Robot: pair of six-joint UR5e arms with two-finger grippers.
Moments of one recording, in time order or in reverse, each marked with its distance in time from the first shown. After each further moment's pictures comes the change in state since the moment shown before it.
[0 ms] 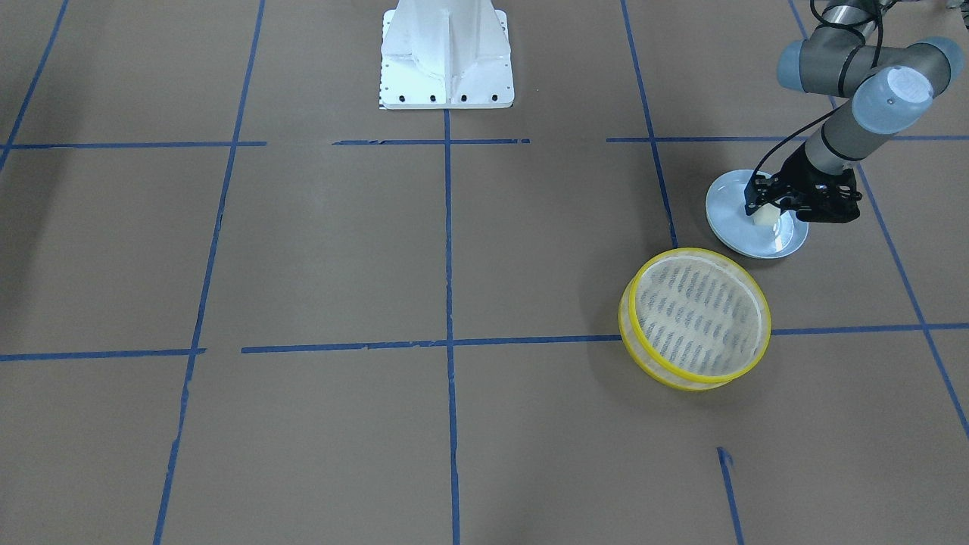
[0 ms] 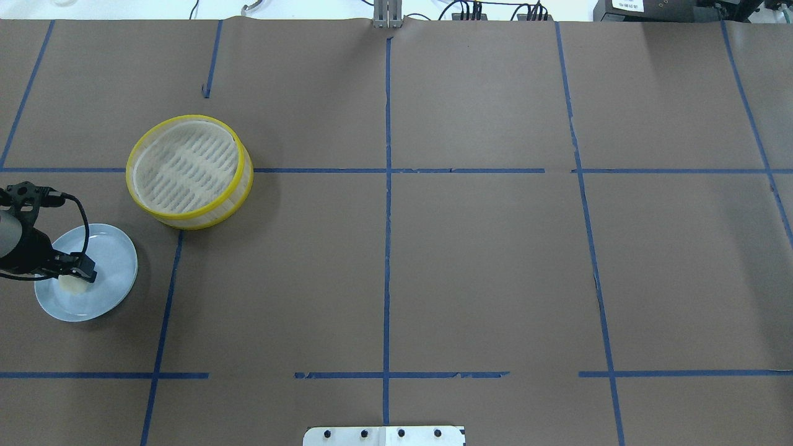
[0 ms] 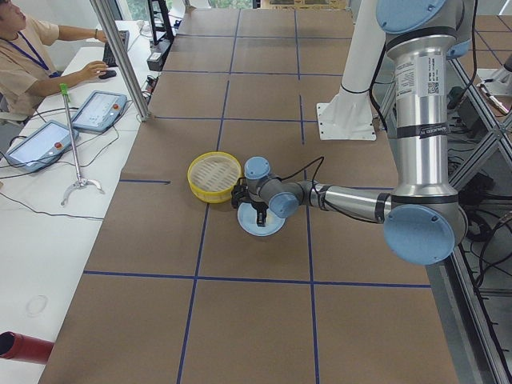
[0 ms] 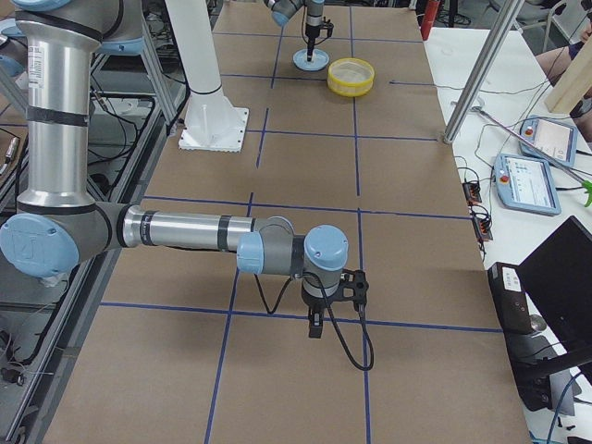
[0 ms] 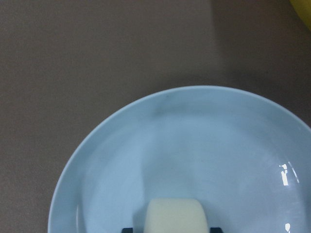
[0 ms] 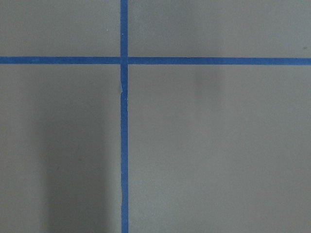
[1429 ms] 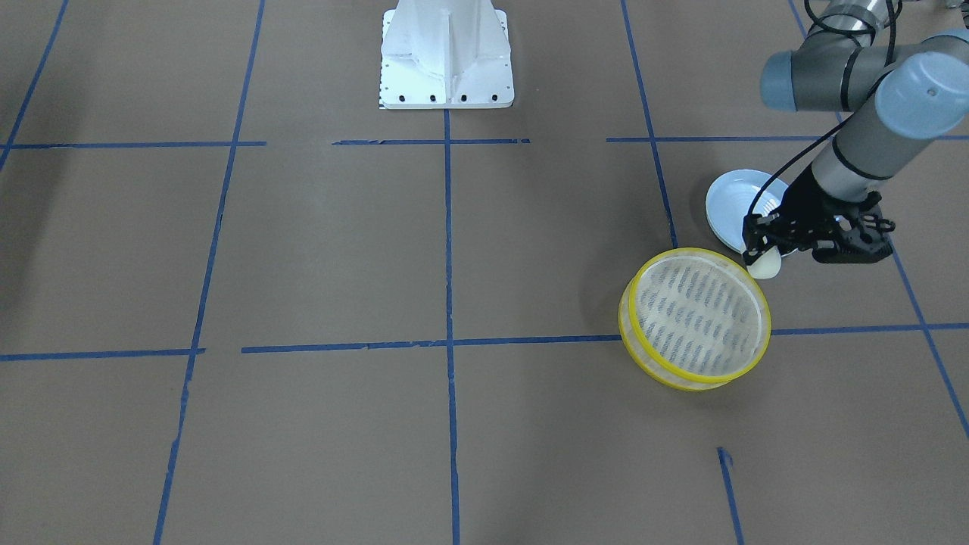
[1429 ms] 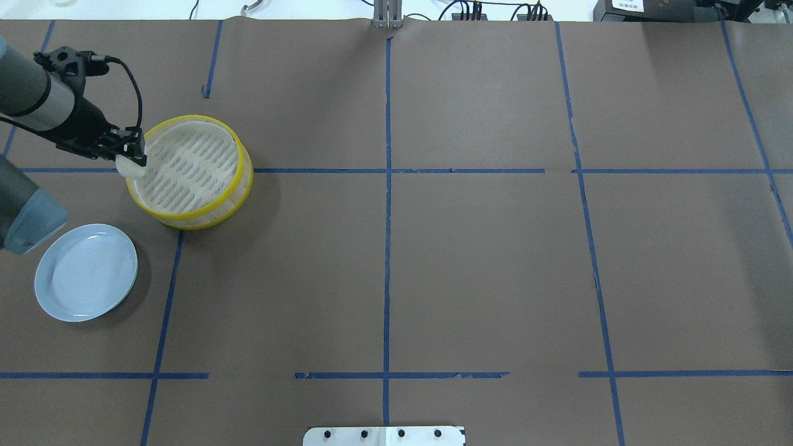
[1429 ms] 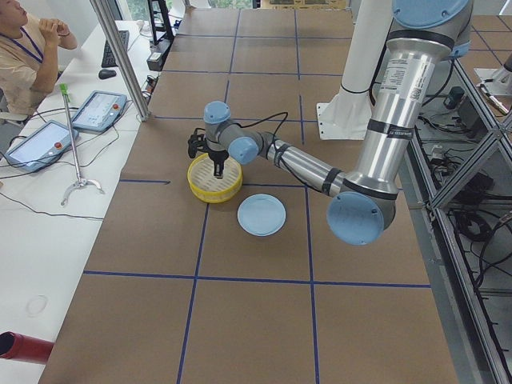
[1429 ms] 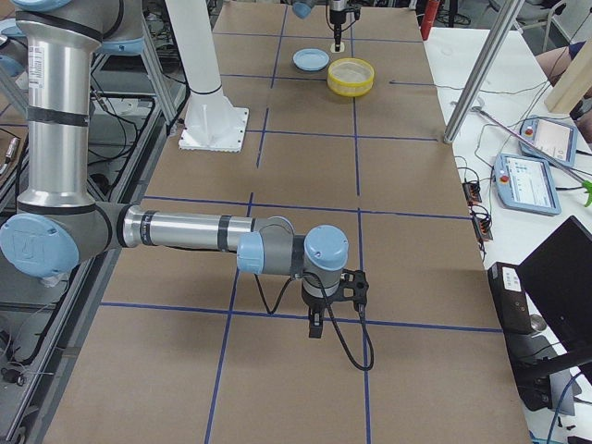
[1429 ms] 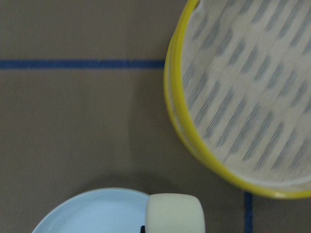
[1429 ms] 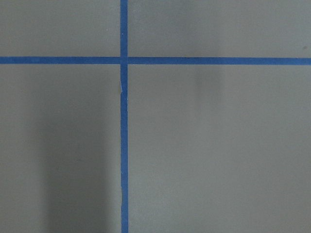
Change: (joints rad) left arm -0.175 -0.422 0.042 0.312 -0.007 -0.005; right arm 0.000 0.000 0.000 0.000 0.000 0.000
